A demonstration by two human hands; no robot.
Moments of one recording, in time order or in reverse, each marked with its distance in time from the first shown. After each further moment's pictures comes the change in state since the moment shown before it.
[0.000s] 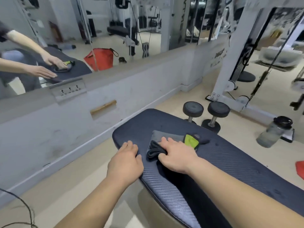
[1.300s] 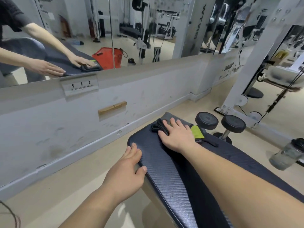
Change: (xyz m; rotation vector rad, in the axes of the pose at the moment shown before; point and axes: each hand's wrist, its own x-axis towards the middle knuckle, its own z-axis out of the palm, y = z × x) left_hand 0.031 -0.086 0.005 -0.407 0.020 0.085; right_hand 0.179 -0.020 0.009 -0.145 0.189 0.101
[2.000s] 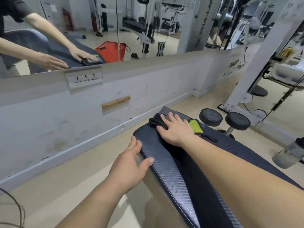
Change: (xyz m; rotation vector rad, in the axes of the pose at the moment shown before) left_hand 0.001 -0.011 0.003 -0.215 0.044 -0.111; right_hand 0.002 -0.026 -0.002 -0.011 -0.053 -0.052
